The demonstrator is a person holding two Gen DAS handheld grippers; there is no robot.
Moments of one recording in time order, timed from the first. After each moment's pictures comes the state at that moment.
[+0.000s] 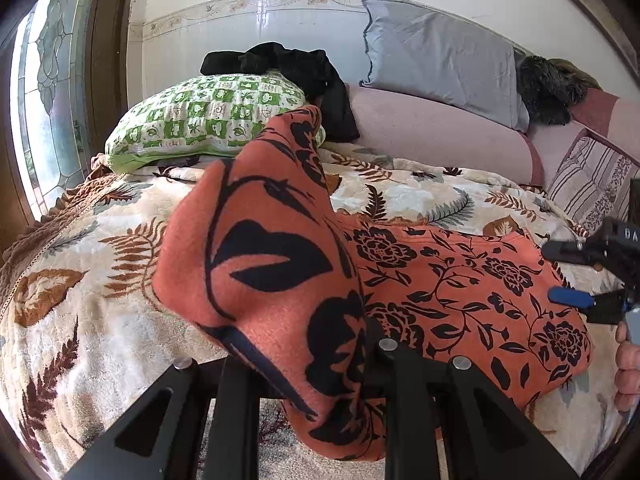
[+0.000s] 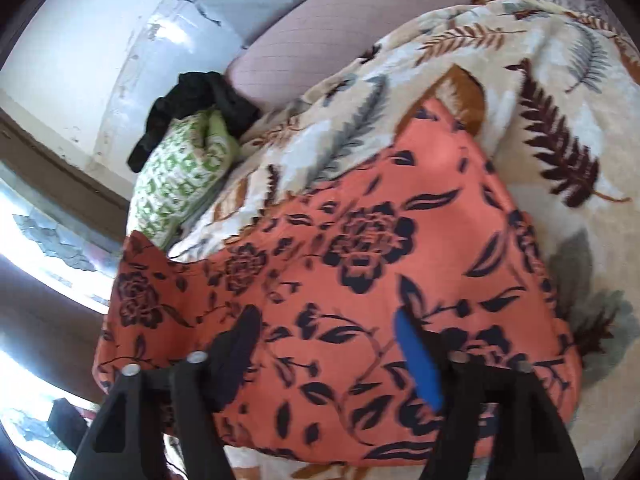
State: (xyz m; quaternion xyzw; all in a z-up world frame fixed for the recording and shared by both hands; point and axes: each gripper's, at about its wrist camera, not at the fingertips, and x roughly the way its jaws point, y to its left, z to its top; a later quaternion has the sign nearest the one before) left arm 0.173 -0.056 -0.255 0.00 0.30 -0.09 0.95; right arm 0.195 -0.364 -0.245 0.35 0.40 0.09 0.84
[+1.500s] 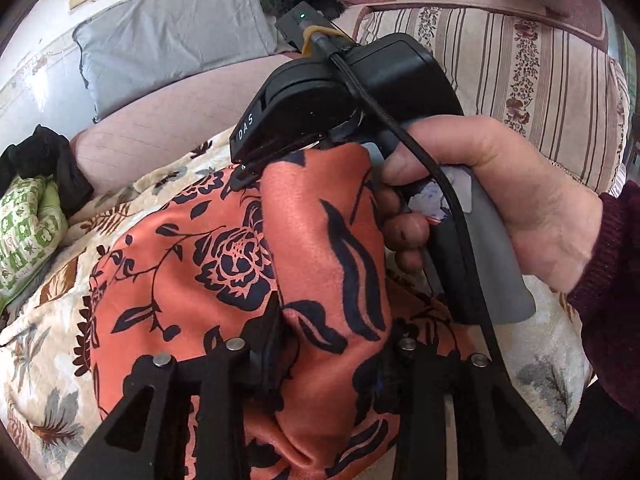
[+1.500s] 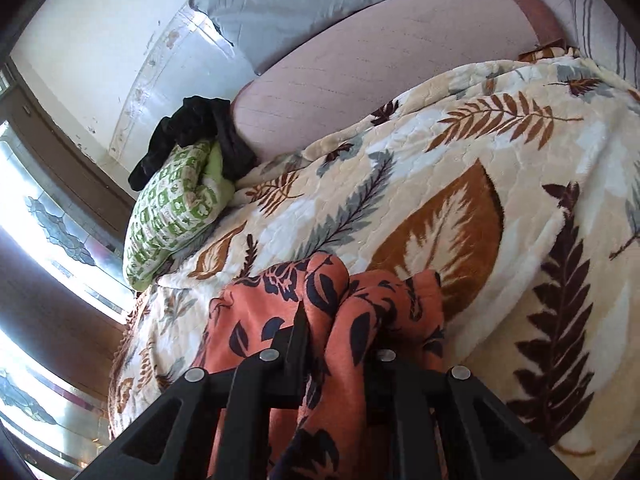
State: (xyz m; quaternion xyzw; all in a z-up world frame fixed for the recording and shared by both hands) left arm 0.169 -0.308 -0.280 0.22 0.31 -0.39 0.84; right arm 0.293 -0.460 -0.257 0.28 0.37 0.11 0.88
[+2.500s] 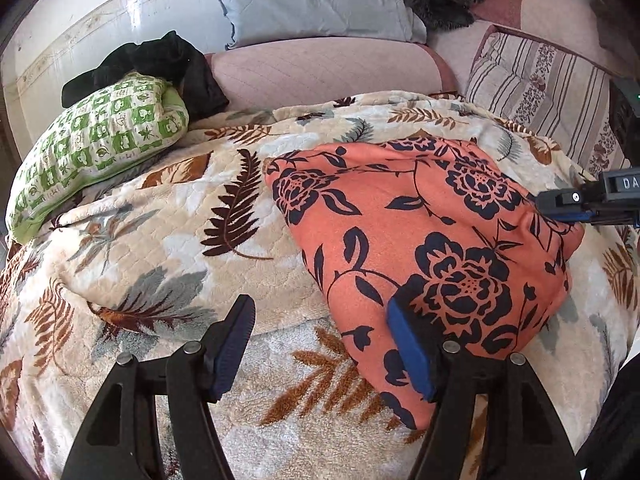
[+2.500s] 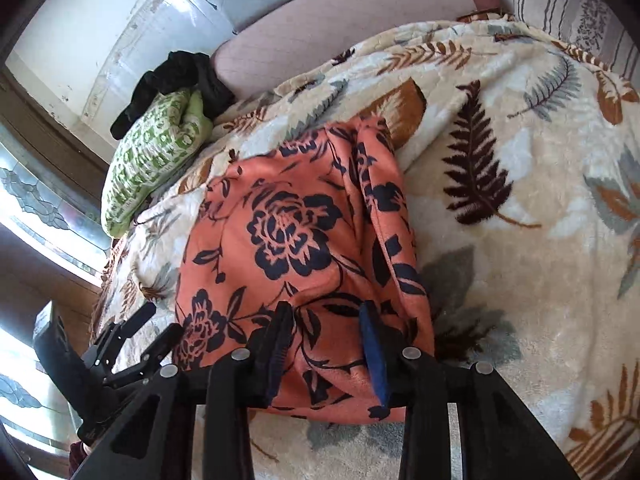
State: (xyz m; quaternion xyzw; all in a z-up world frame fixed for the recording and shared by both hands) left arm 0.199 -0.150 -0.271 0.13 0.35 -0.24 0.90; right arm 0.150 -0.425 -0.252 0.26 0.44 0.05 0.86
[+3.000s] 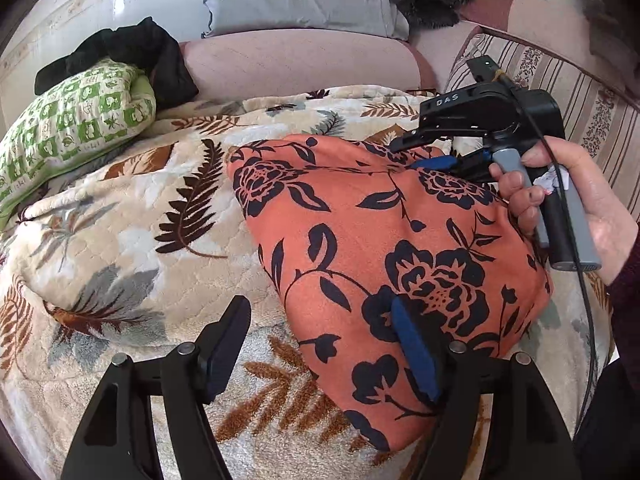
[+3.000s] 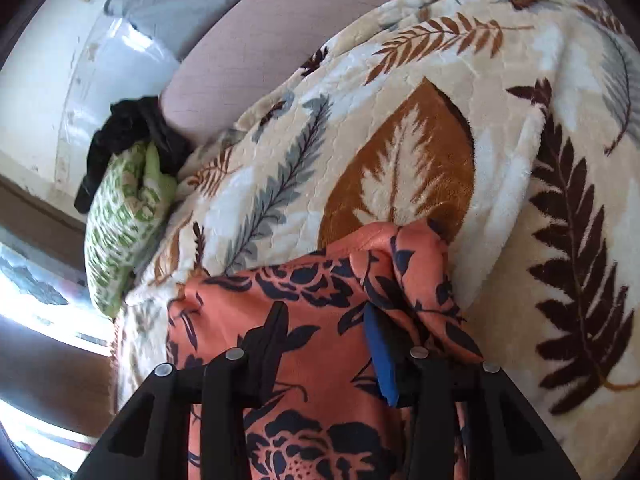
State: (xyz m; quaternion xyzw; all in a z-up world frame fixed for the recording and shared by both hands) left arm 0.214 -0.166 -0.288 0.11 0.38 -0.29 0.87; right arm 0.301 -0.454 -0.300 0.37 0.43 0.04 0.82
